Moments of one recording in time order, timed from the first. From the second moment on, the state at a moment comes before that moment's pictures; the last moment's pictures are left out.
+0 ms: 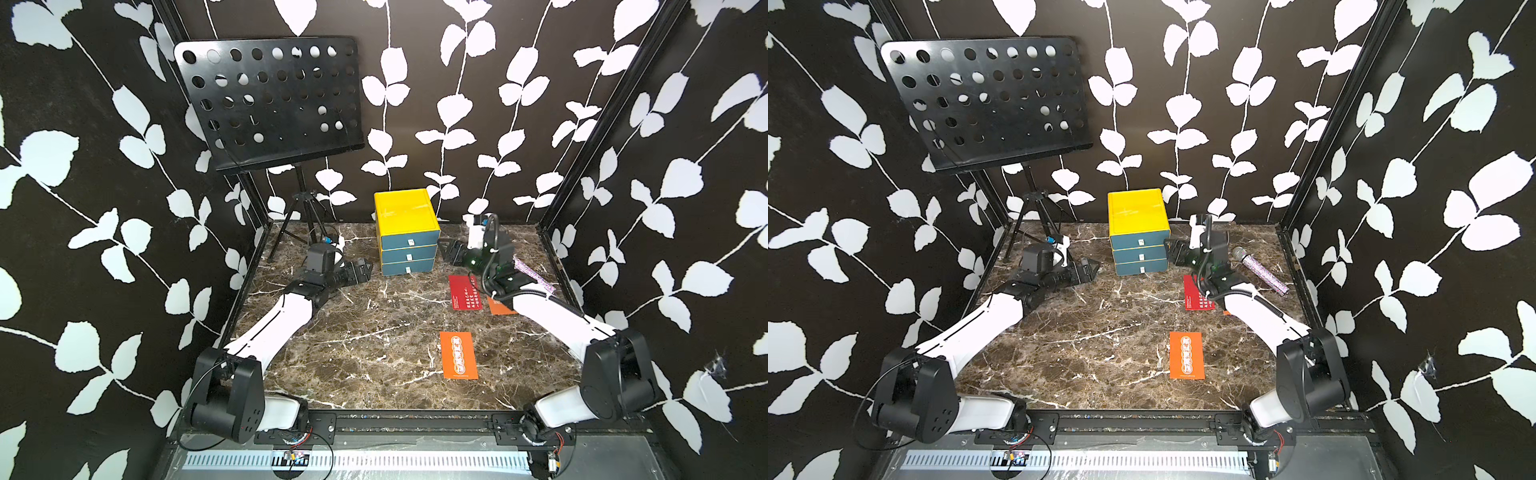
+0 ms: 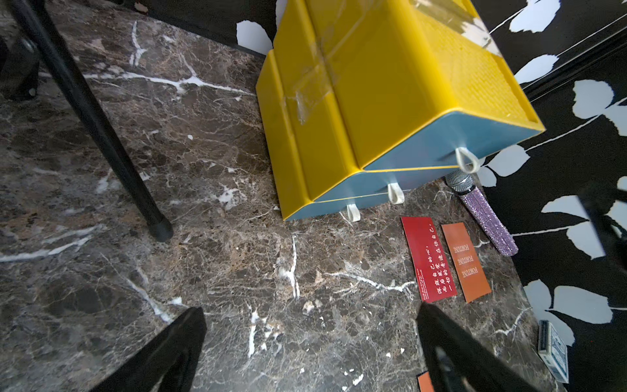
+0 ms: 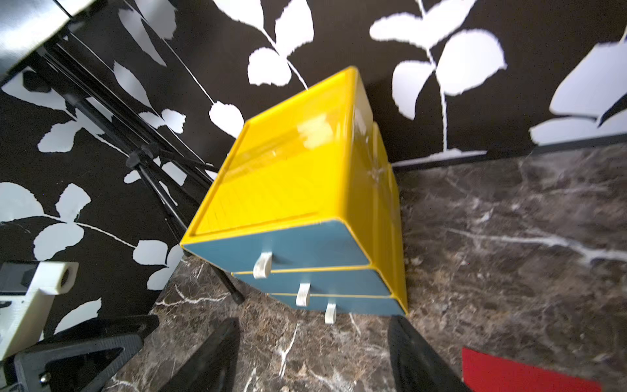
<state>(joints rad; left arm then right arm) -0.31 1.35 0.93 -0.15 0.23 -0.45 0.37 1.48 1.11 0.08 -0.18 0.44</state>
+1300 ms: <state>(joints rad) -0.30 1.31 0.98 -0.21 0.17 -0.42 0.31 1.96 1.63 -0.12 -0.50 0.39</state>
